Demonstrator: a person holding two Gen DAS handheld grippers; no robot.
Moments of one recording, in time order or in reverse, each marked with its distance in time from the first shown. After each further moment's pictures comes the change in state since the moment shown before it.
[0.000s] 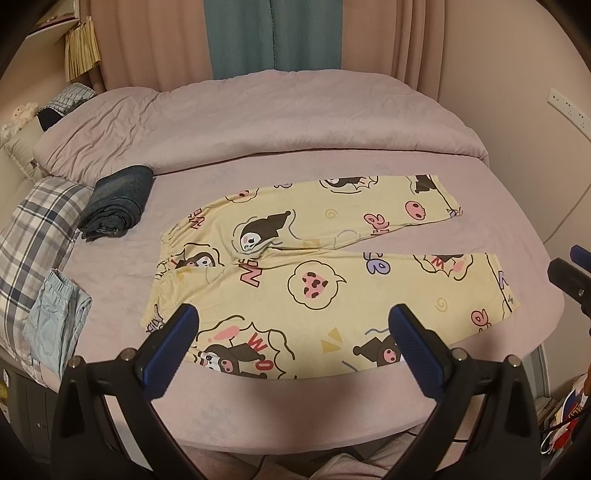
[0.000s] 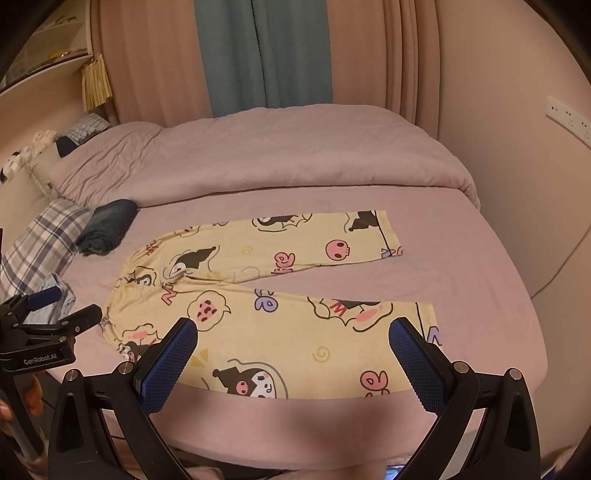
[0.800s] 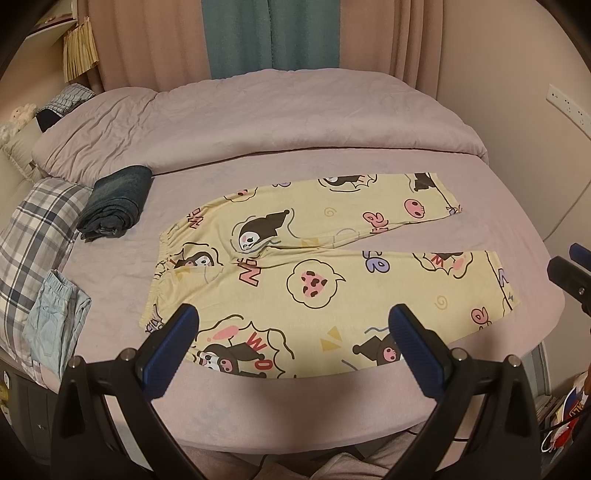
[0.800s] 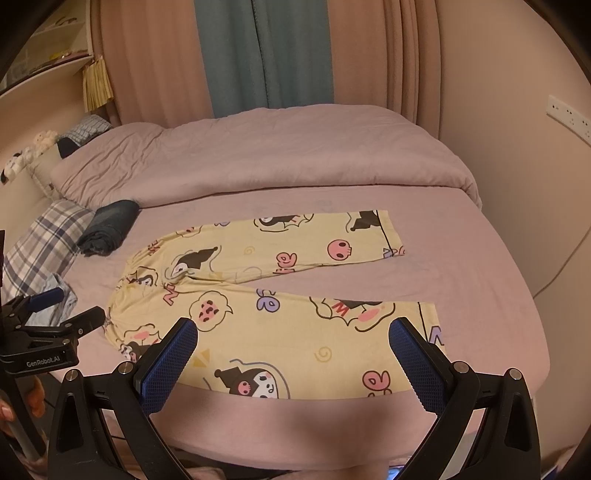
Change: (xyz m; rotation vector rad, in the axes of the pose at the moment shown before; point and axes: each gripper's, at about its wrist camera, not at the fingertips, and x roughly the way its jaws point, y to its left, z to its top) left arm 0.002 -0.001 0.000 0.006 0.004 -0.002; right arm 0.004 0.001 0.002 0.001 0.004 0.014
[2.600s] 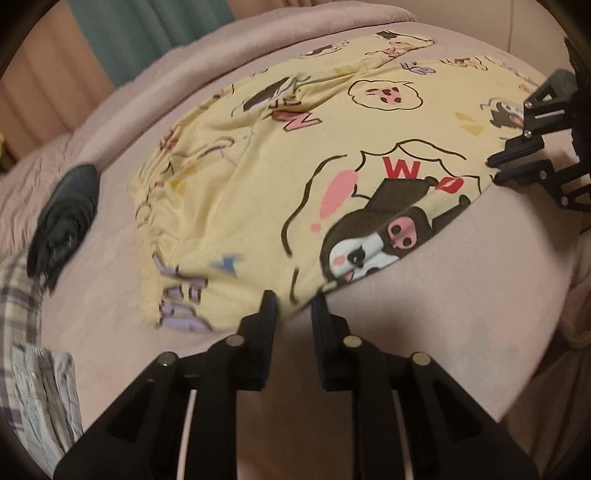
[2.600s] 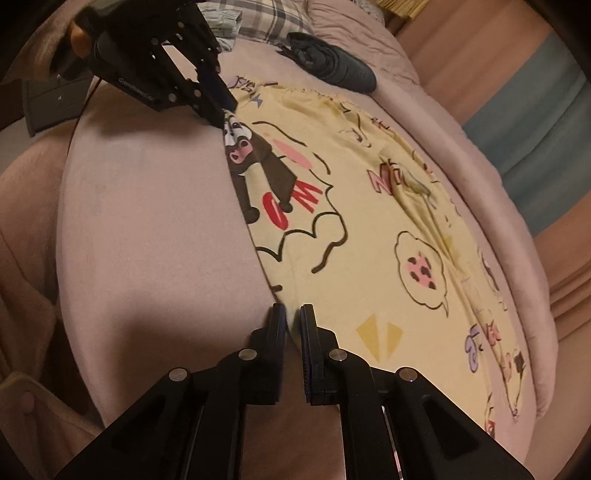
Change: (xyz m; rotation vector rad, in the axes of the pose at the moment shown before) left arm 0.169 0.176 -0.146 0.523 0.072 -0.129; right arm 0.191 0.211 -0.187 -1.067 0.019 0.184
